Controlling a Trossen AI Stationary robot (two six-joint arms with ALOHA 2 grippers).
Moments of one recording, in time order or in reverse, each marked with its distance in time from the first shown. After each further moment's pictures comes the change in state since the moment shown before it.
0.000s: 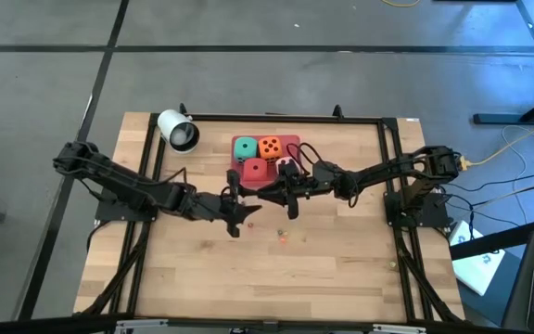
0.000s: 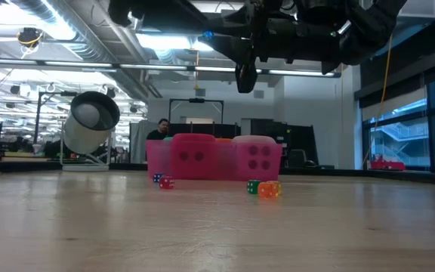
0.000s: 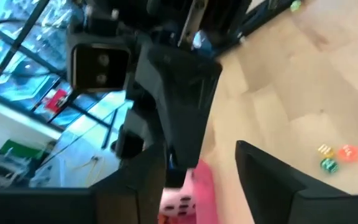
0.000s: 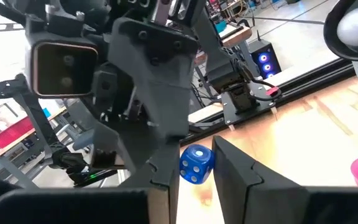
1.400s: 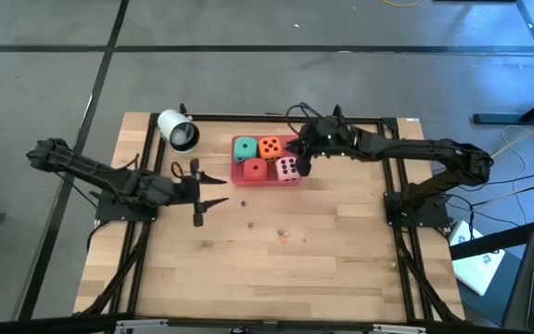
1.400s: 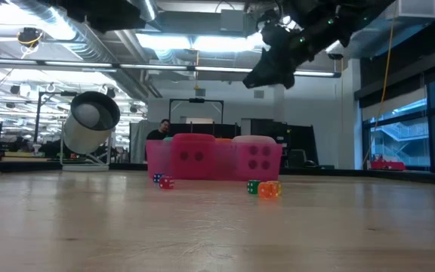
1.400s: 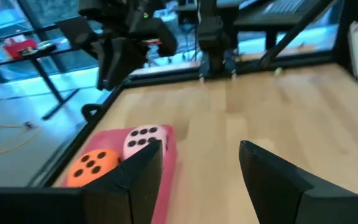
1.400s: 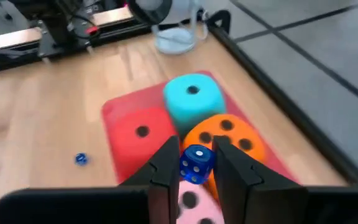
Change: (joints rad) left arm 0.011 -0.516 -0.303 -0.103 0.091 -0.437; right arm -0.327 -0.291 0.161 -0.975 0.148 -0.473
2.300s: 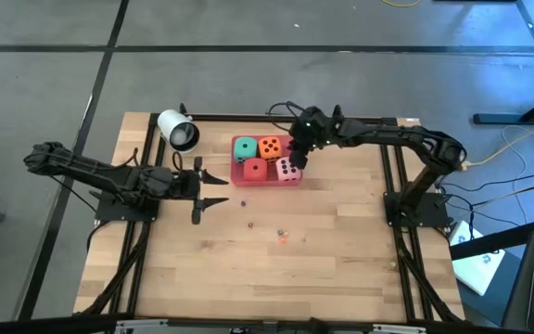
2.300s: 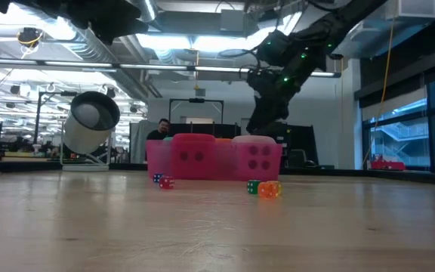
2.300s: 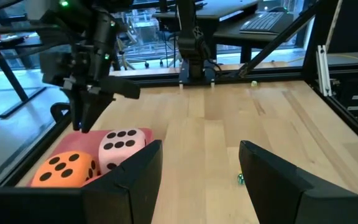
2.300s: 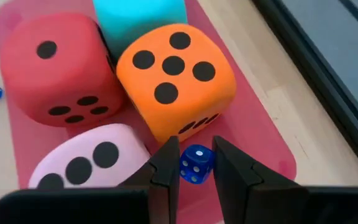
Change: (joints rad) left arm 0.108 -0.033 -0.053 0.070 0.190 -0.040; right arm -0.140 0.268 0.154 -0.227 -0.064 -0.132
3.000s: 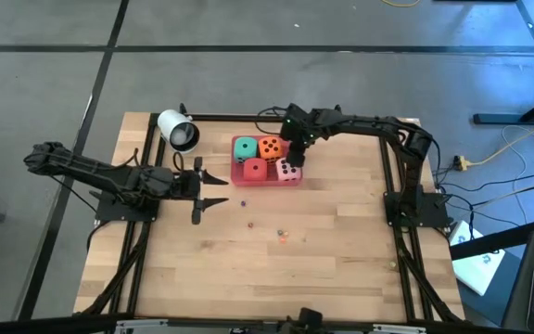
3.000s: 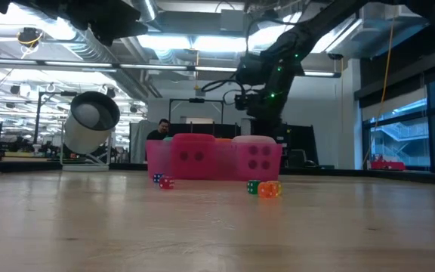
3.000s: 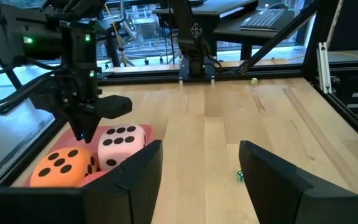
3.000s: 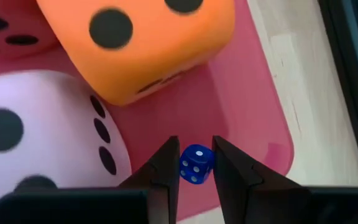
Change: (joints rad) left arm 0.000 0.002 0.000 -0.012 0.000 -0.010; right arm -0.021 0.248 0.293 -0.378 0.083 -0.151
